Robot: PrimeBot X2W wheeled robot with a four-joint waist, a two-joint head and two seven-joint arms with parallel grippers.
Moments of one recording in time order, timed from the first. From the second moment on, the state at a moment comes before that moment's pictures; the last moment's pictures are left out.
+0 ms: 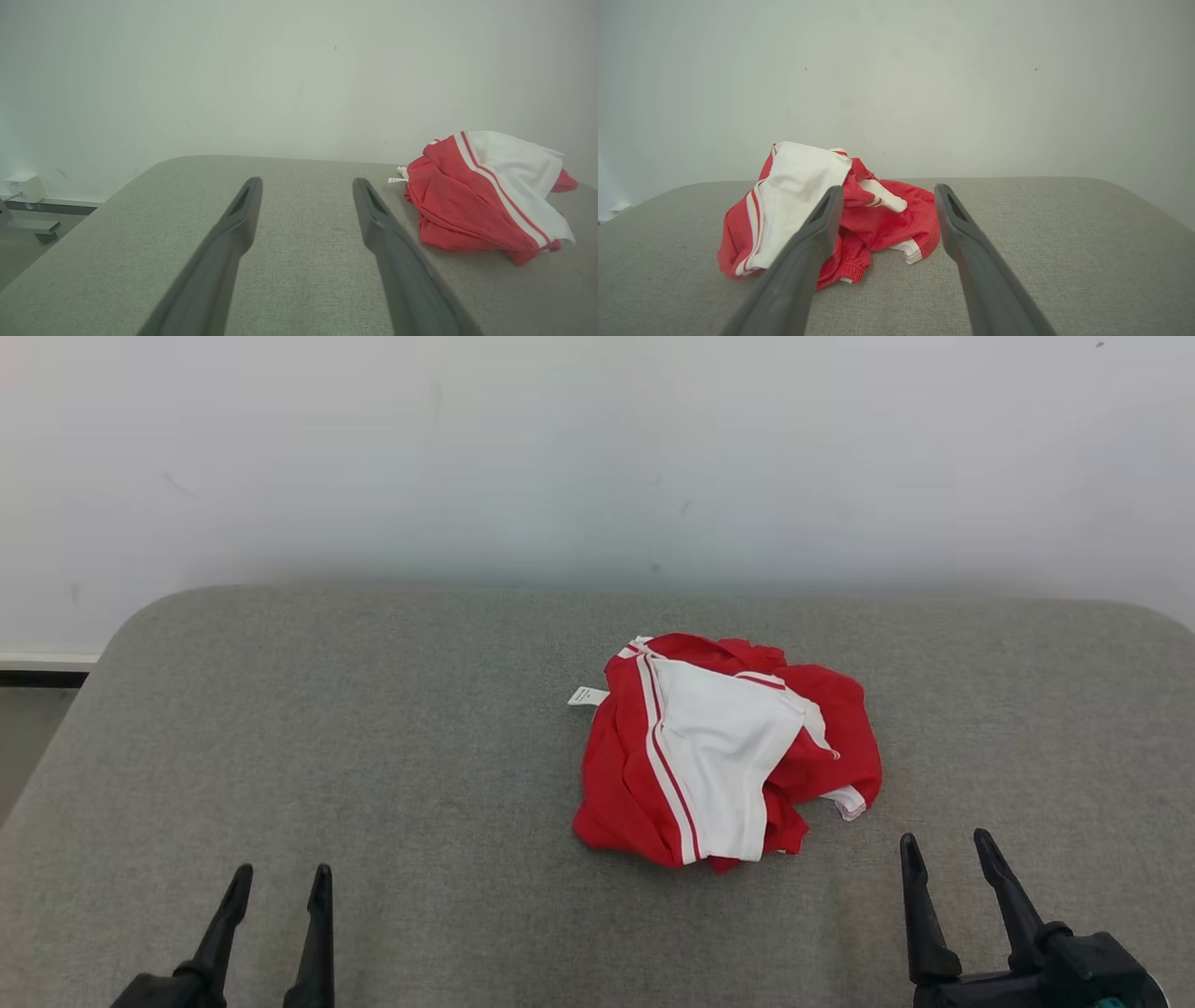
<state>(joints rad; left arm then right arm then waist) 0.03 0.23 -0.11 0.07 -0.30 0.00 -0.26 0.03 -0.06 0.00 0.15 0.13 0.13 -0.26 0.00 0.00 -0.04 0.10</state>
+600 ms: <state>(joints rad) -0.09 0.14 -0.07 0.13 -0.22 -0.11 -0.26 0.01 -0.06 0.03 0.16 0.13 0.13 -0.26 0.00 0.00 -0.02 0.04</state>
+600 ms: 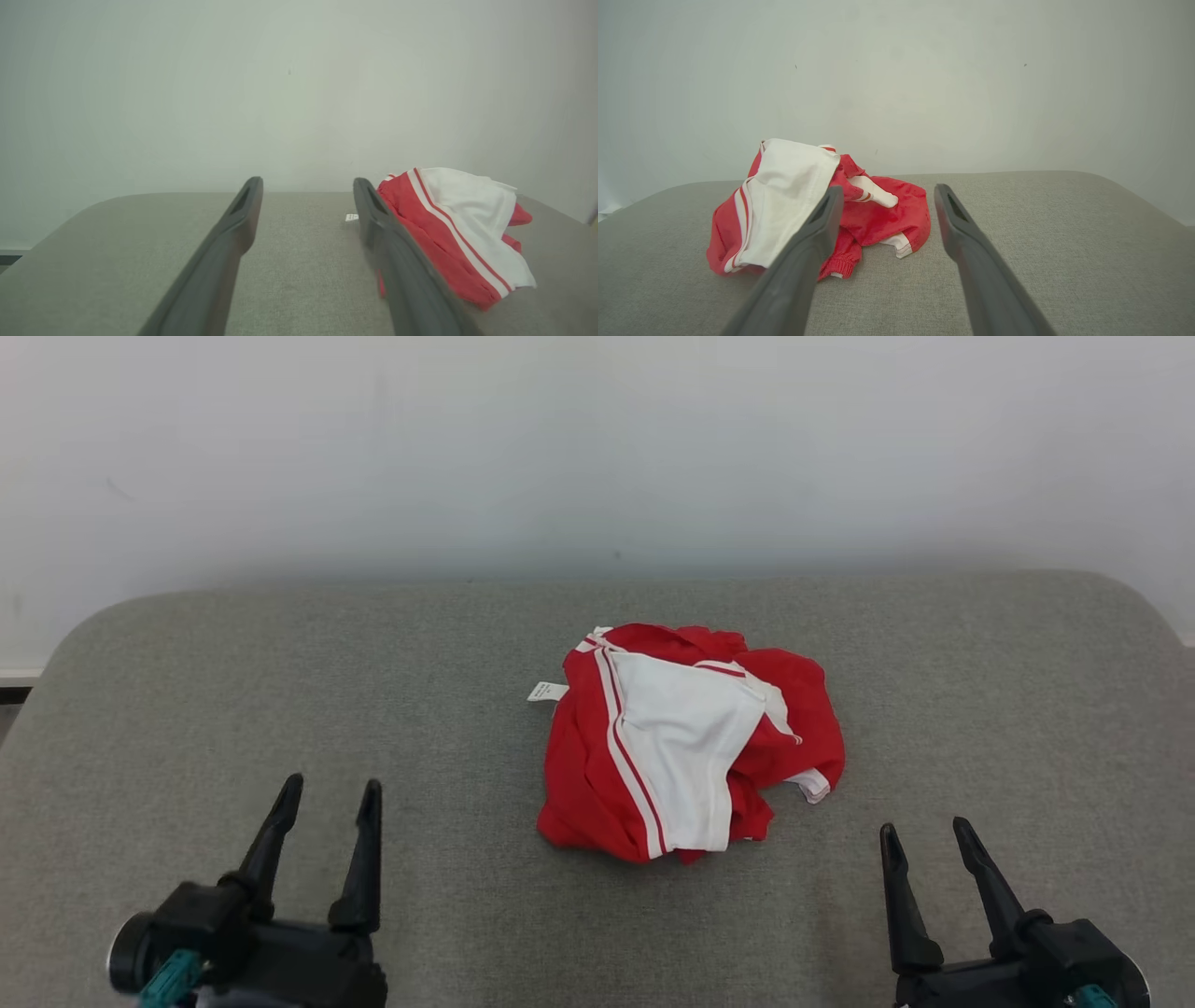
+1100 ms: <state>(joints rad) -0.38 0.15 -0.30 0.41 -0.26 -0.13 -0.26 -0.05 -0.05 0.03 0.15 0.13 0.13 -0.26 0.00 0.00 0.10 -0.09</state>
